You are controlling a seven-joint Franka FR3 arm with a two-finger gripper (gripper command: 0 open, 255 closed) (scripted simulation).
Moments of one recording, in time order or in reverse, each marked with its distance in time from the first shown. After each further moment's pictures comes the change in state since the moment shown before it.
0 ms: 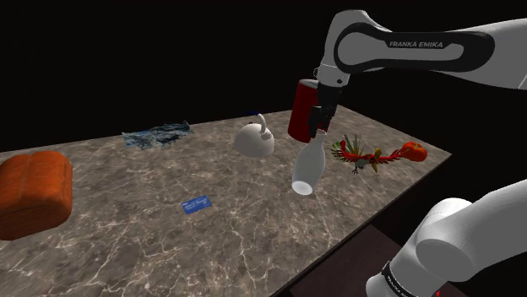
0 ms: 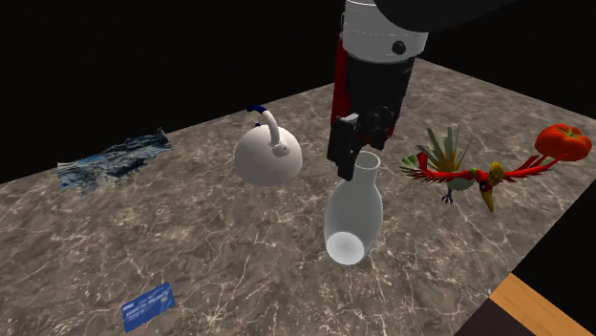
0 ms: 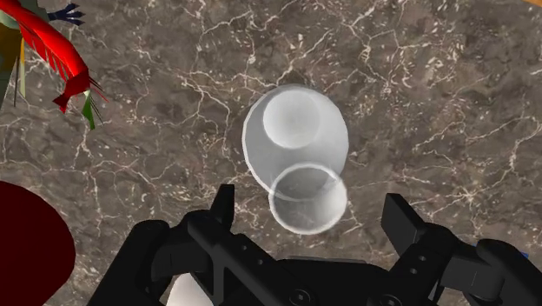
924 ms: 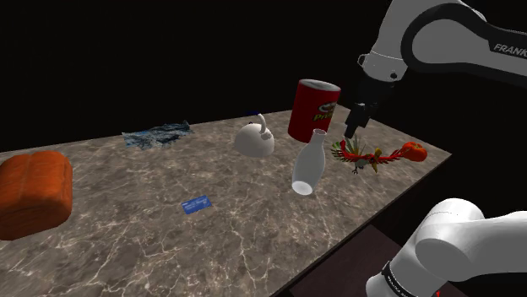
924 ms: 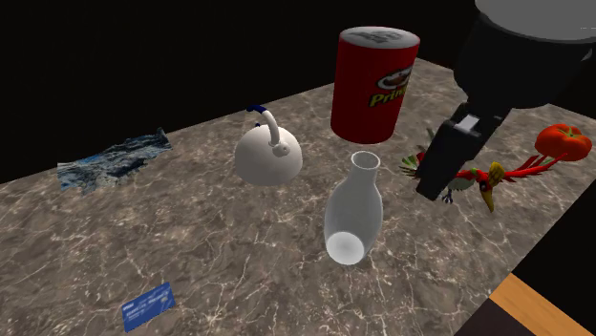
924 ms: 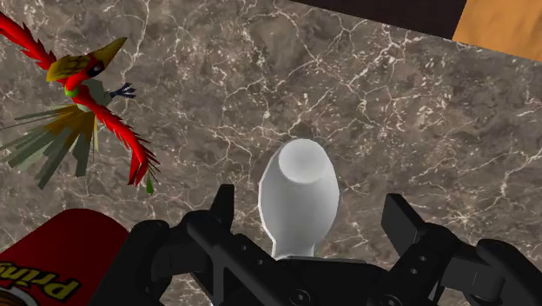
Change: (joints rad) arm -0.016 -0.399 0.048 -0.157 -0.048 -0.137 0.086
